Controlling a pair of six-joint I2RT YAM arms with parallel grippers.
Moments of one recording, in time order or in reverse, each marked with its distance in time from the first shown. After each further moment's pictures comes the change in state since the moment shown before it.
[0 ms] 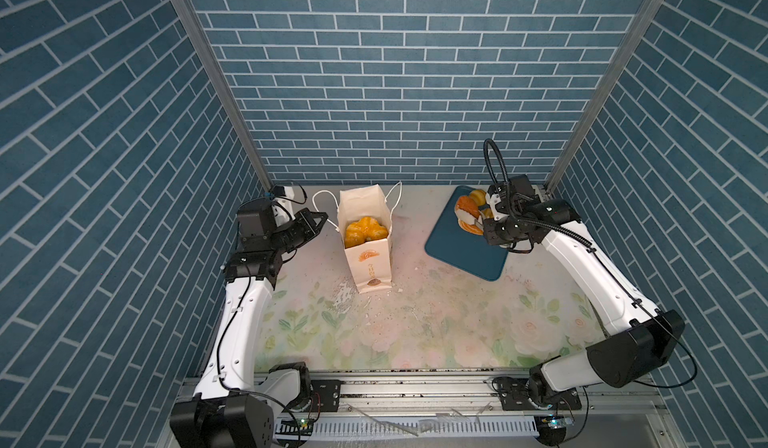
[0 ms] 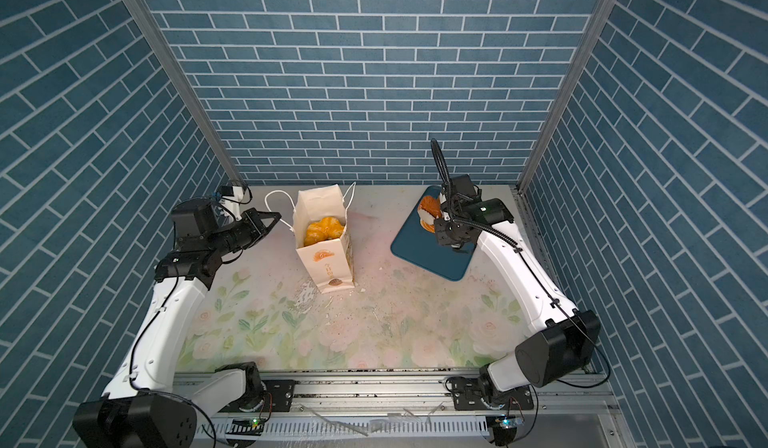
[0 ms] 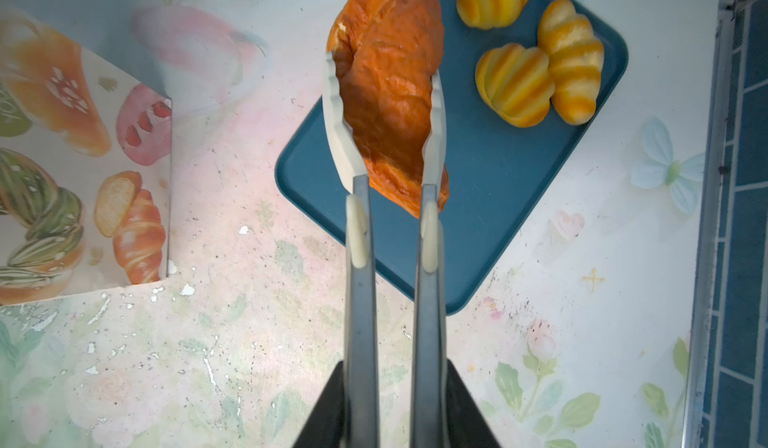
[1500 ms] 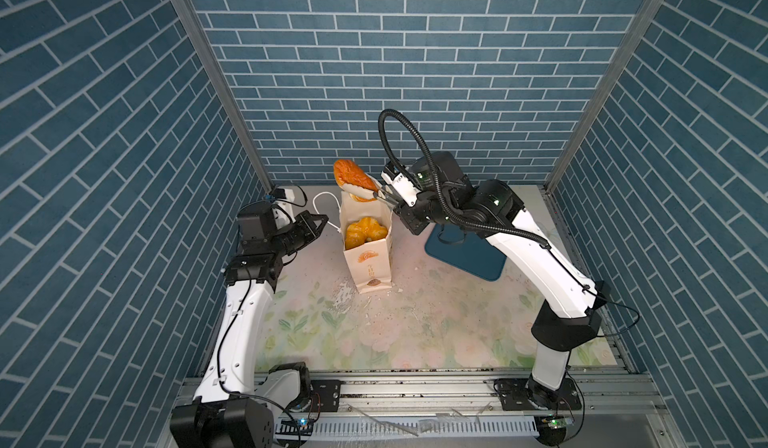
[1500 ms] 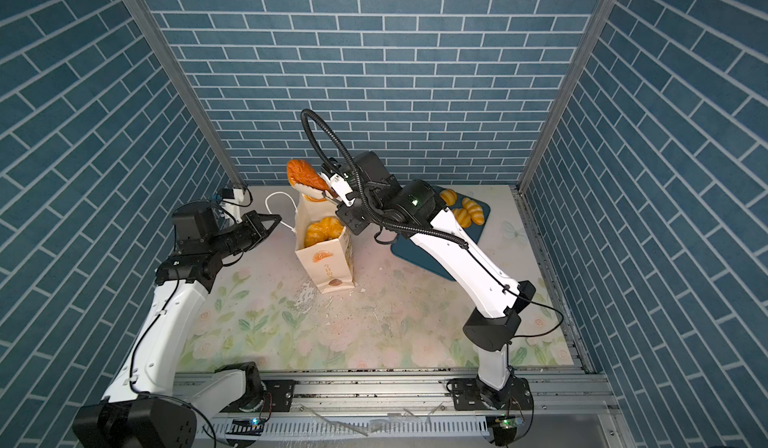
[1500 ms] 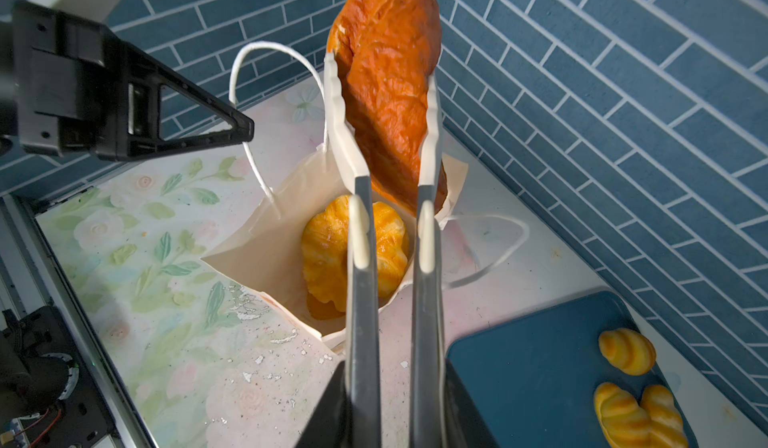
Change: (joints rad) left arm 0.000 -0.018 -0.027 0.008 0.003 0.000; right arm 0.561 0.398 0.793 -0.074 0.082 -0.245
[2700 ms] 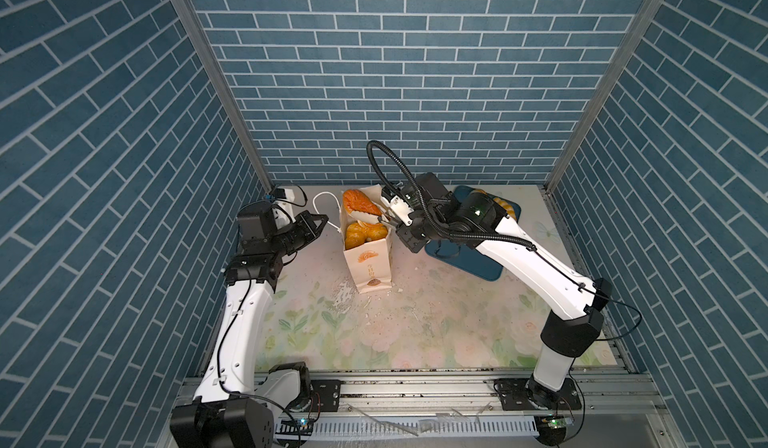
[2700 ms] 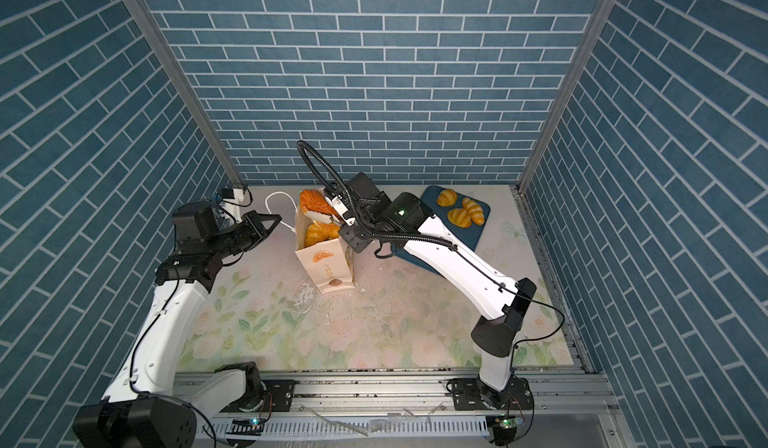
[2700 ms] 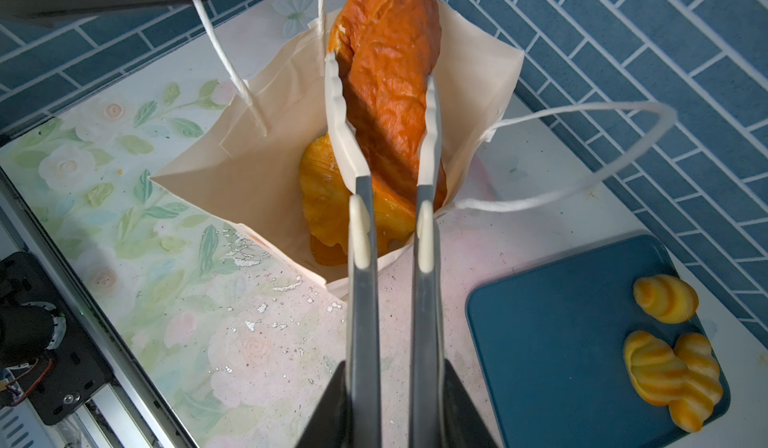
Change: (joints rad) left arm 0.000 0.000 0.000 0.000 0.000 0.000; right arm 0.015 -0.062 -0.235 0.030 0.005 0.060
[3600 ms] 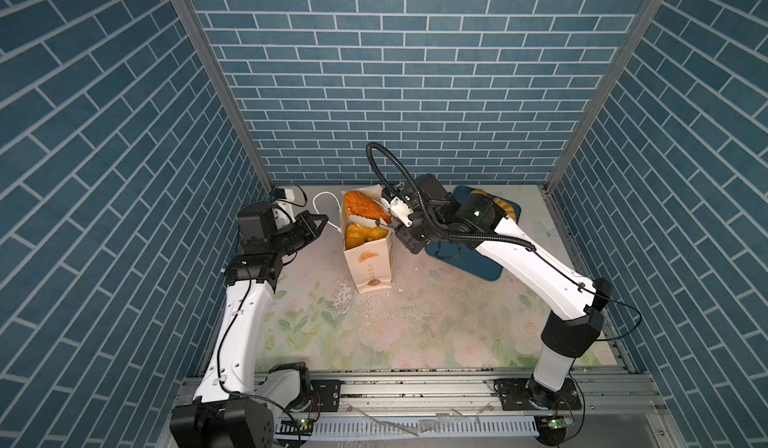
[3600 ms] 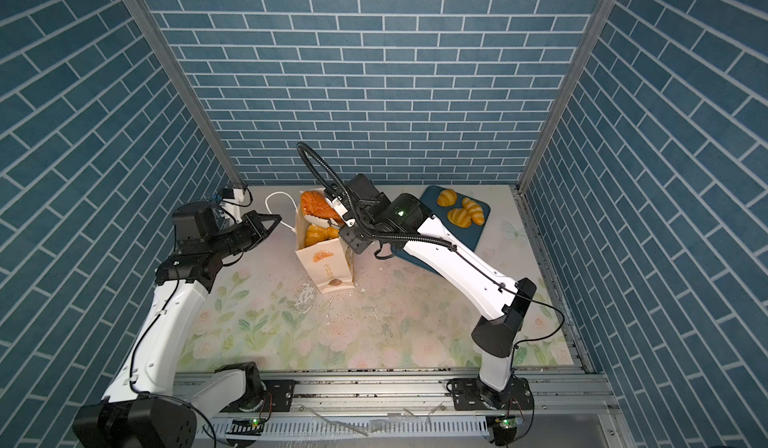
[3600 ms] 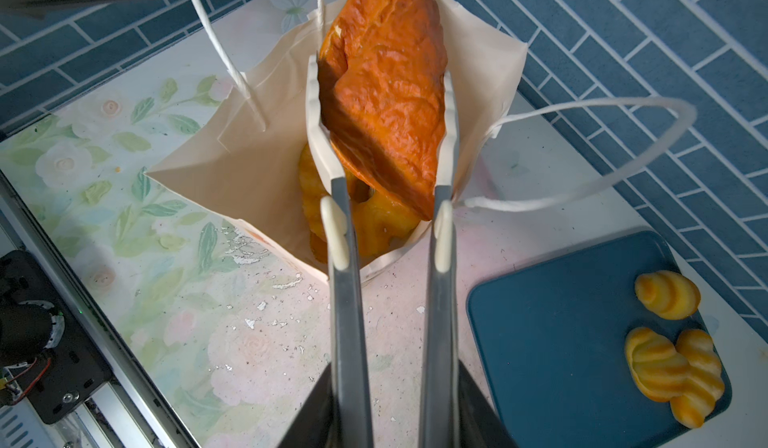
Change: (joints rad) left arm 0.000 0.000 0.000 0.000 0.000 0.000; right arm 0.003 -0.002 -0.009 -0.001 0.003 0.001
